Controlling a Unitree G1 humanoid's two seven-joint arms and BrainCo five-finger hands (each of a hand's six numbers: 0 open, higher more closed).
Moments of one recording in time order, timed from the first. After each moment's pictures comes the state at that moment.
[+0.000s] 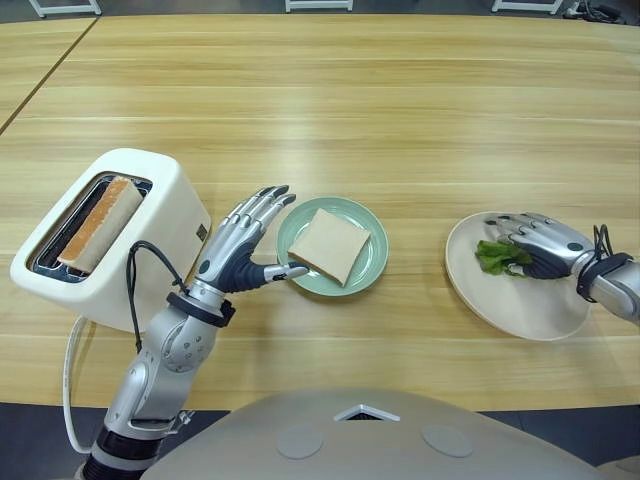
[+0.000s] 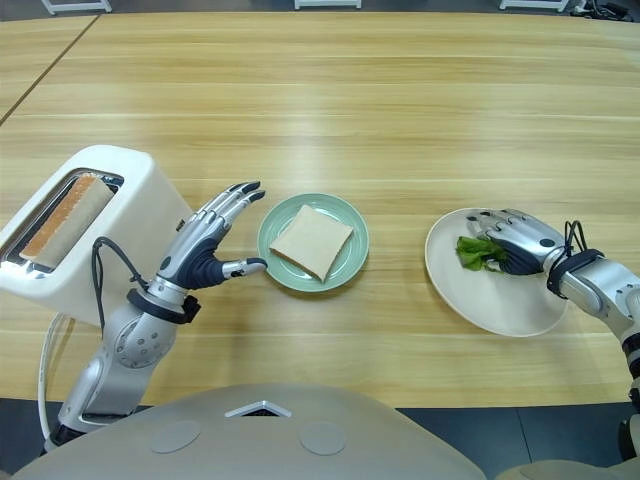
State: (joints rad) left arm 0.36 0.41 -0.18 -0.55 0.66 -0.16 -0.04; right arm -0.03 -1.08 0.13 0.55 -0.96 -0.68 -0.12
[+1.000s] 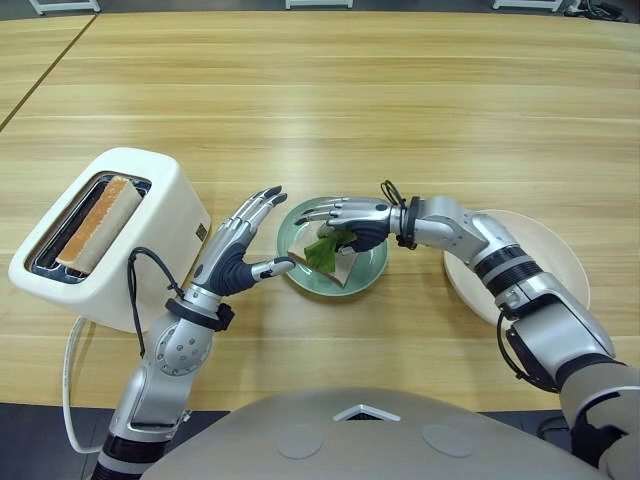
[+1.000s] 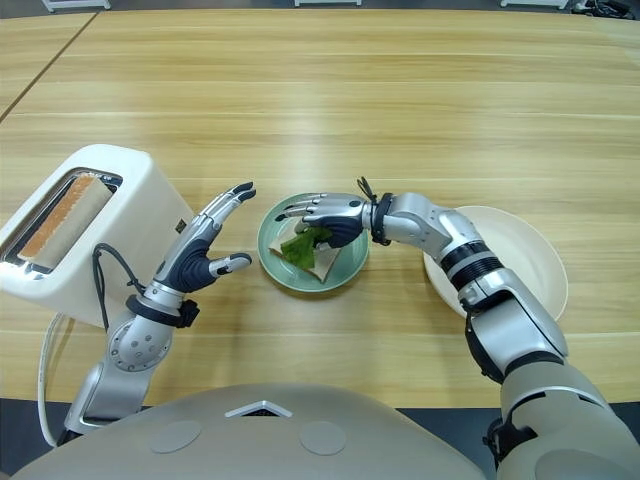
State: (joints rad) left arm 0.39 0.34 -0.15 -0.50 0.53 -0.22 -0.07; right arm -0.59 -0.51 0.57 0.54 -0.75 -0.85 0.24
